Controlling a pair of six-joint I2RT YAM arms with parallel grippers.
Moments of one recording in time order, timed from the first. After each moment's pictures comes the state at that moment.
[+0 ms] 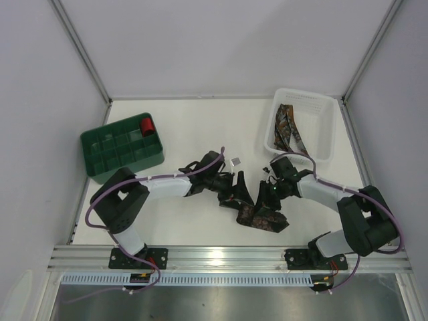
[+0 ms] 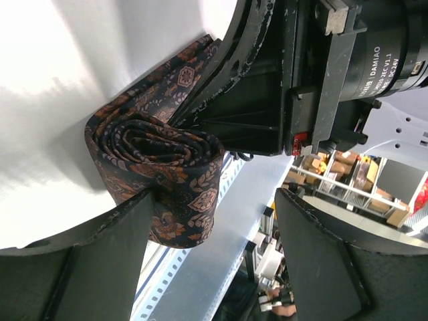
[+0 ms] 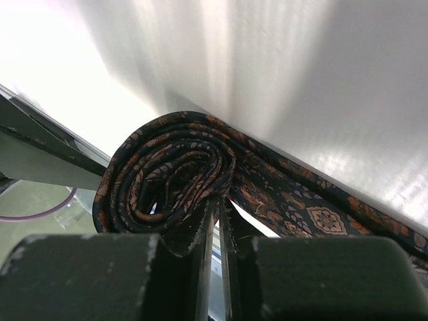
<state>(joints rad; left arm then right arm) -0.81 1.68 0.88 0.06 0.71 -0.94 0.47 1.43 0.66 -0.45 -0.57 0.61</state>
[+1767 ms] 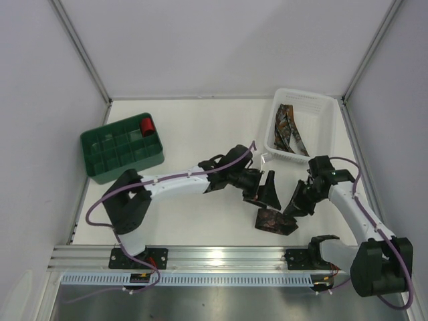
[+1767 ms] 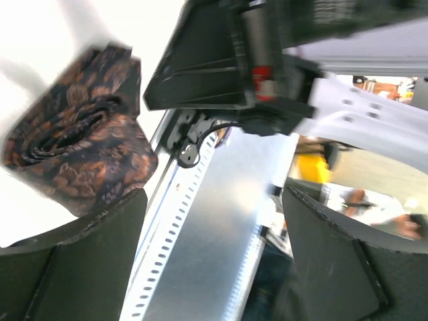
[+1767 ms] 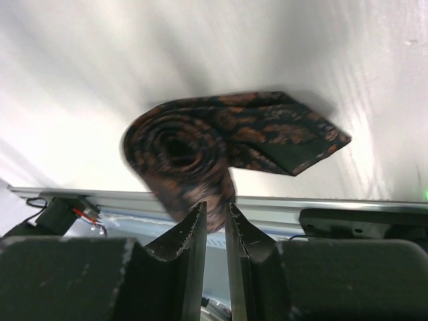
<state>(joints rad) -1.00 1.80 1.22 -0.07 0.70 -0.86 0.11 1.11 0.70 -1.01 -0.37 0.62</state>
